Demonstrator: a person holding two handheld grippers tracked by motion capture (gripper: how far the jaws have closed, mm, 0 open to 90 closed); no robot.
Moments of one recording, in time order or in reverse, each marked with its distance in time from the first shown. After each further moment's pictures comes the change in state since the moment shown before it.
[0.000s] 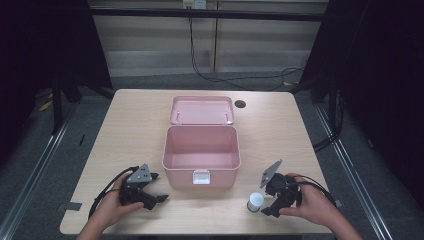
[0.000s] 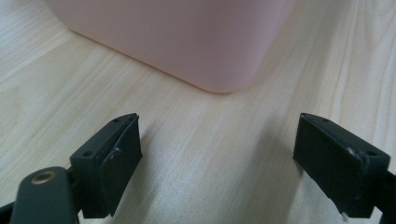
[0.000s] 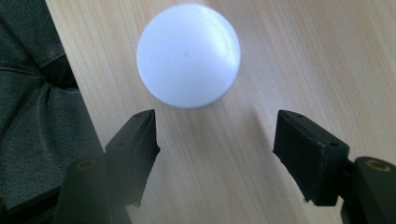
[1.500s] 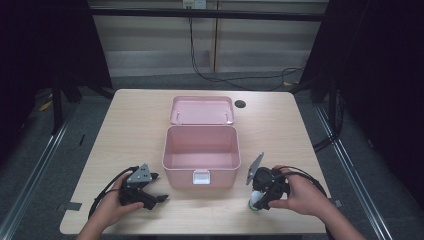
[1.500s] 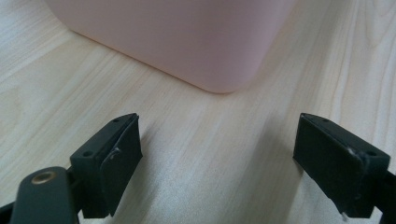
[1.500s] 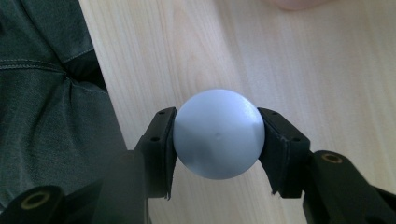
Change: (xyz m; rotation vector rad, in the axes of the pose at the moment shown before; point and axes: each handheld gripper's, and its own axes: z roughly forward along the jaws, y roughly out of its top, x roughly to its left) left arm 0.000 0.000 0.000 -0.001 0.000 0.000; right arm 0.010 0.045 -0.019 0.084 0.018 -0.087
